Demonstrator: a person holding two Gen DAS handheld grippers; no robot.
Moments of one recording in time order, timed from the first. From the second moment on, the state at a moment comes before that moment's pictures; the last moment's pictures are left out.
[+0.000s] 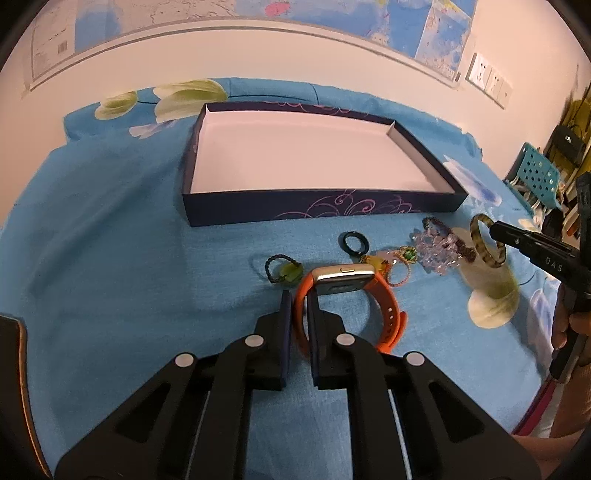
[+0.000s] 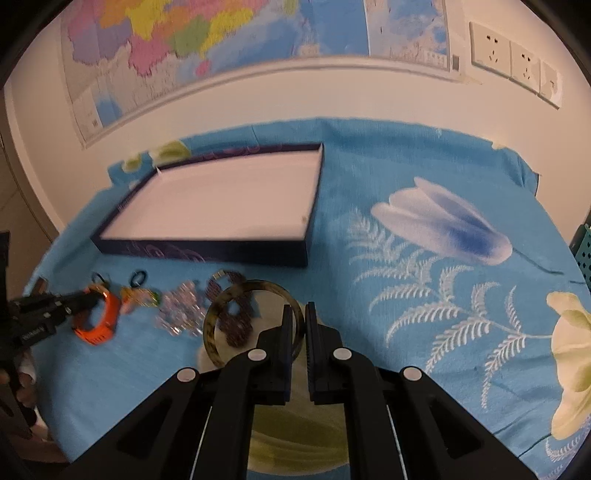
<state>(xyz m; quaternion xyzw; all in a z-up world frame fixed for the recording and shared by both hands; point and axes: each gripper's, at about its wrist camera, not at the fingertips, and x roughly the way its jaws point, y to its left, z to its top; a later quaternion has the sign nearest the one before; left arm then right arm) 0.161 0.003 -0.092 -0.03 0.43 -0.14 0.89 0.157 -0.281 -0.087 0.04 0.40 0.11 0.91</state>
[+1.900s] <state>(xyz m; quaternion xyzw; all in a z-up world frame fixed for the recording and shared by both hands) 0.335 0.013 -0.053 -0.04 0.38 -0.07 0.92 0.311 -0.221 -0.050 0.03 0.37 0.13 0.92</state>
